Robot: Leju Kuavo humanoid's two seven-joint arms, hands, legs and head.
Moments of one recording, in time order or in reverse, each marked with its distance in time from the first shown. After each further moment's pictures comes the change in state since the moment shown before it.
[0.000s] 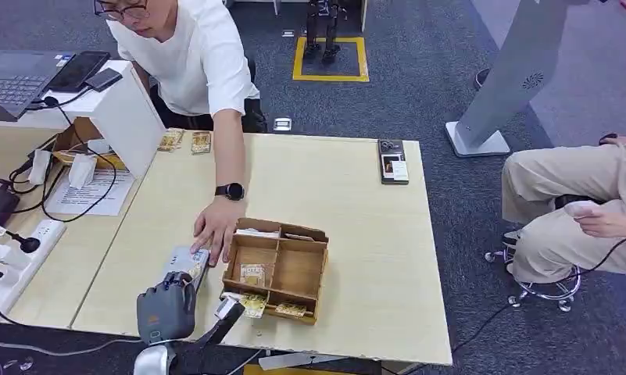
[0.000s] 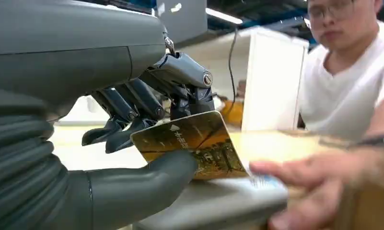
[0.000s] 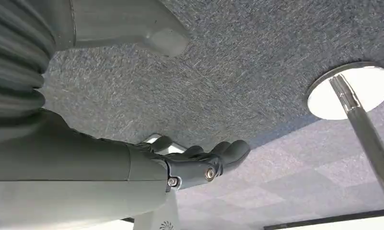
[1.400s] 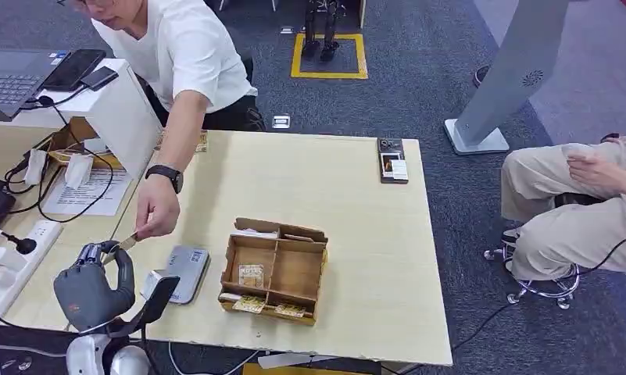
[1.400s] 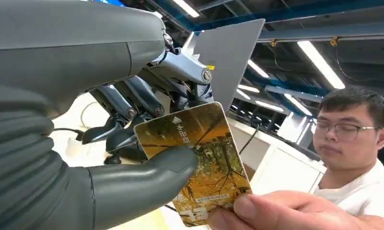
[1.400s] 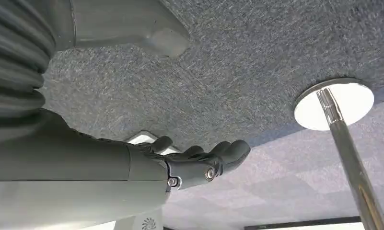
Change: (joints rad) left arm -0.055 -0.156 0.383 -0.295 0.371 -0.006 -0.586; right arm -0.014 -0.001 0.000 0.032 0.079 0.000 -0.024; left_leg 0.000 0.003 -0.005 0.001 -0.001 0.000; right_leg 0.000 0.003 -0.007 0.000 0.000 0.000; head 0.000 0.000
